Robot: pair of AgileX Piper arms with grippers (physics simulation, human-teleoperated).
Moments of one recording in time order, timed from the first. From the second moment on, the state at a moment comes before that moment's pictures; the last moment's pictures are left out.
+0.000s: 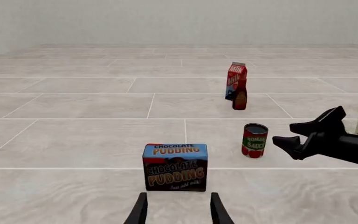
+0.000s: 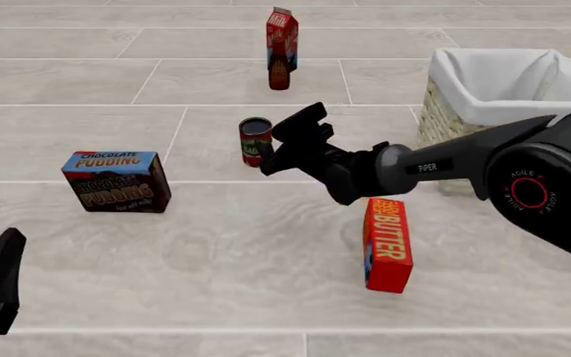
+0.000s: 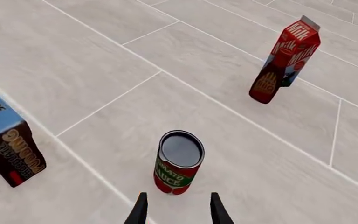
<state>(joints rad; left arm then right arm) 0.00 0.00 0.00 0.00 0.00 0.56 2.18 -1.32 -0.50 -0.19</state>
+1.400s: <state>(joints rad) 0.00 0.00 0.00 0.00 0.00 0.56 2.46 -1.74 -0.33 -0.19</state>
